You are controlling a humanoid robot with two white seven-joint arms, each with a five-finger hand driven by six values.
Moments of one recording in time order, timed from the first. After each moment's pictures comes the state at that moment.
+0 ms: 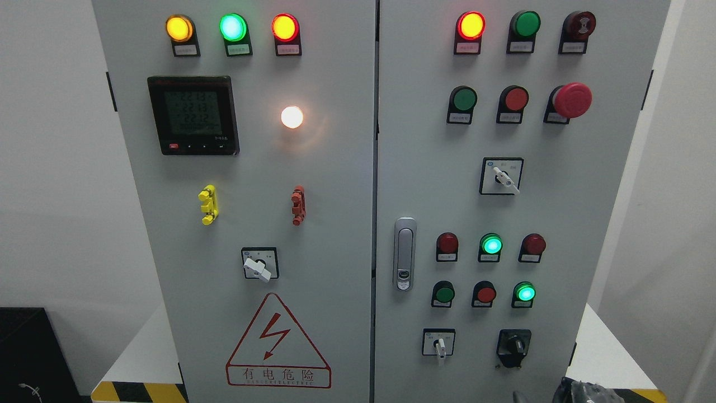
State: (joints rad) left arm 0.04 -0.10 0.00 0.00 0.00 -0.20 0.08; right arm -0.10 0.13 -0.22 -1.71 1.20 0.07 -0.07
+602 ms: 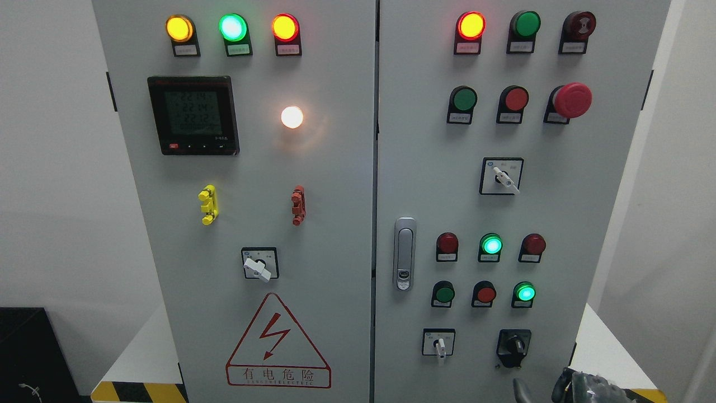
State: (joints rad) left arm 0.04 -0.10 0.00 0.00 0.00 -0.20 0.08; right arm -0.11 0.13 -0.18 -1.73 1.20 0.15 -0.07
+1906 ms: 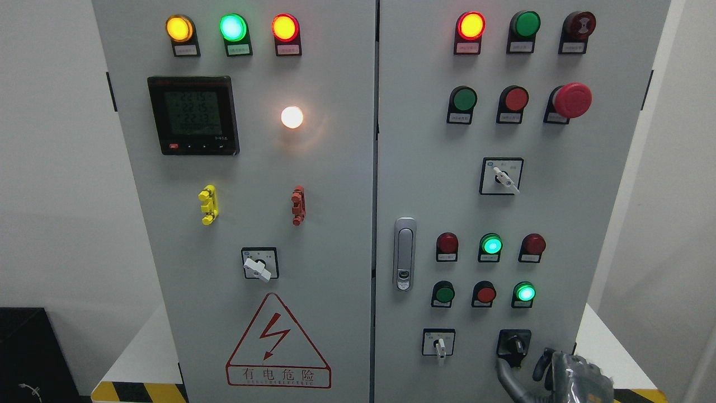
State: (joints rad) left arm 0.04 -0.10 0.00 0.00 0.00 -0.20 0.08; right arm -0.20 0.14 -0.16 -1.65 1.22 0.17 -0.07
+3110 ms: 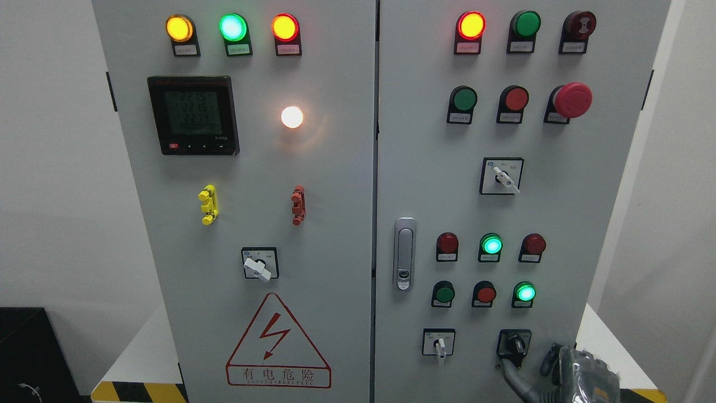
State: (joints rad) left arm 0.04 -0.10 0.00 0.00 0.00 -0.20 0.08; right arm -0.24 0.14 -0.20 -1.60 1.22 0.16 -0.08
